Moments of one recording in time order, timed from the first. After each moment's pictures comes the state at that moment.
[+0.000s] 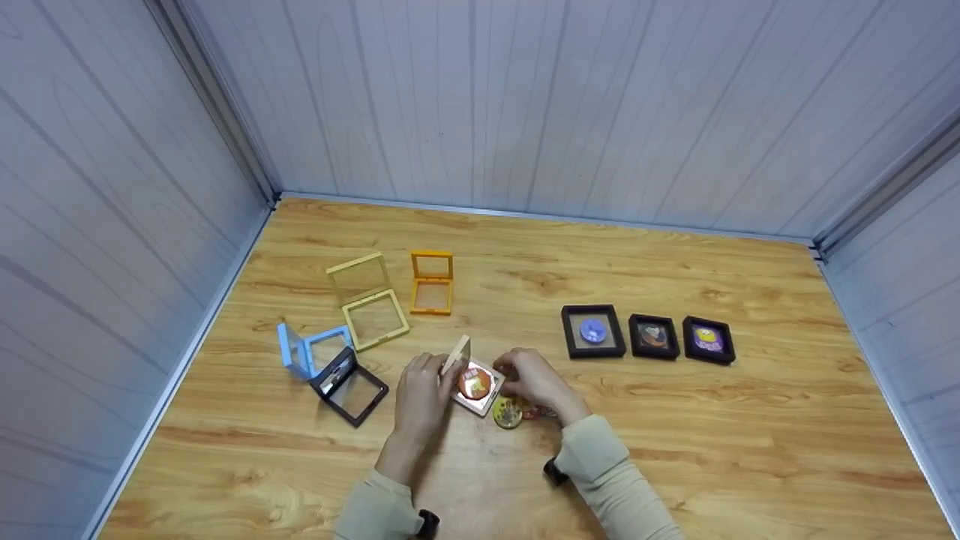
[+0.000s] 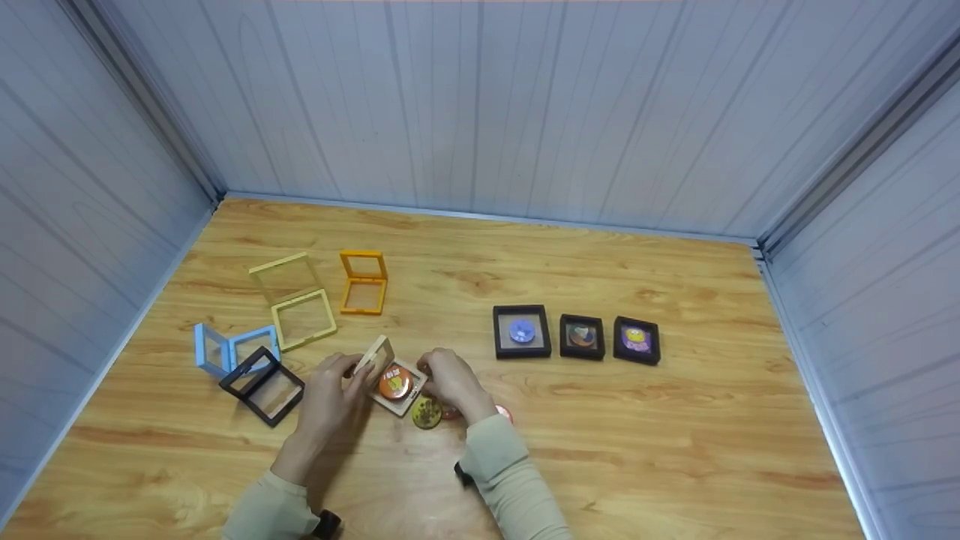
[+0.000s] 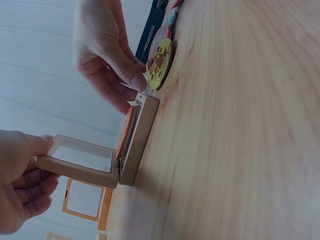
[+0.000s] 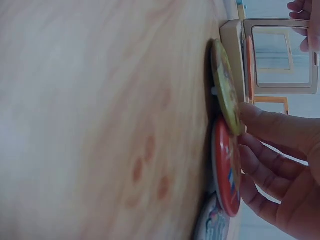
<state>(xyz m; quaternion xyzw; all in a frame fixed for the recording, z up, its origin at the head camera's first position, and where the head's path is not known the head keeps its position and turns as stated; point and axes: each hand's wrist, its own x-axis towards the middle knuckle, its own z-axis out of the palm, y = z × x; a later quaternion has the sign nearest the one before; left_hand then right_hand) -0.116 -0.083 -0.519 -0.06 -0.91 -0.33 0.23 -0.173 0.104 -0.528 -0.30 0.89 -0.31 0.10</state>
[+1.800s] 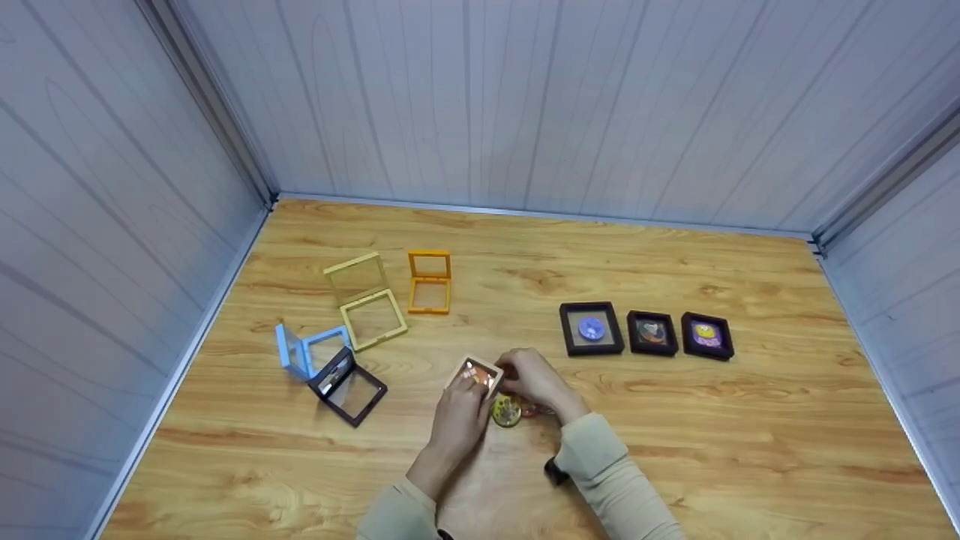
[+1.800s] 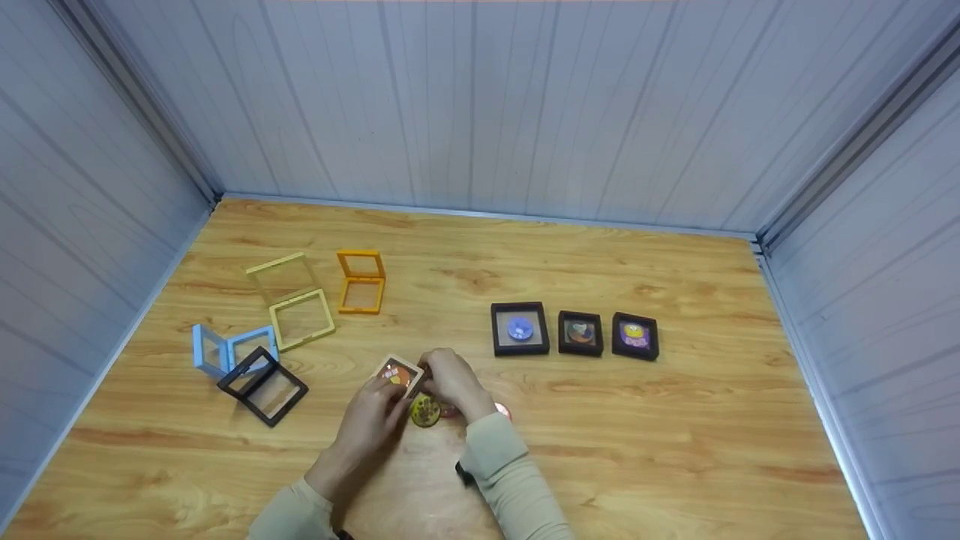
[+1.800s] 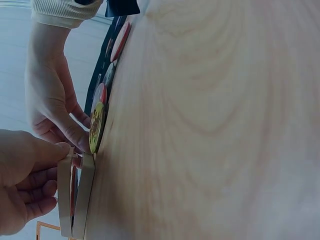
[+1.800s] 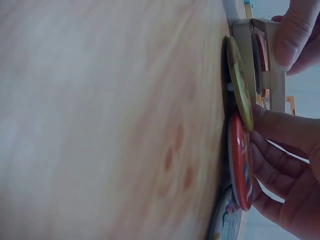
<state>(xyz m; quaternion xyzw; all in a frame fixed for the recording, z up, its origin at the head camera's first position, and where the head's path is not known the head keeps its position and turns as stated) -0.101 -0.042 -0.543 -0.16 -0.94 -0.27 0.16 -0.175 0.107 -0.535 -0.31 0.89 -0.31 0.09</state>
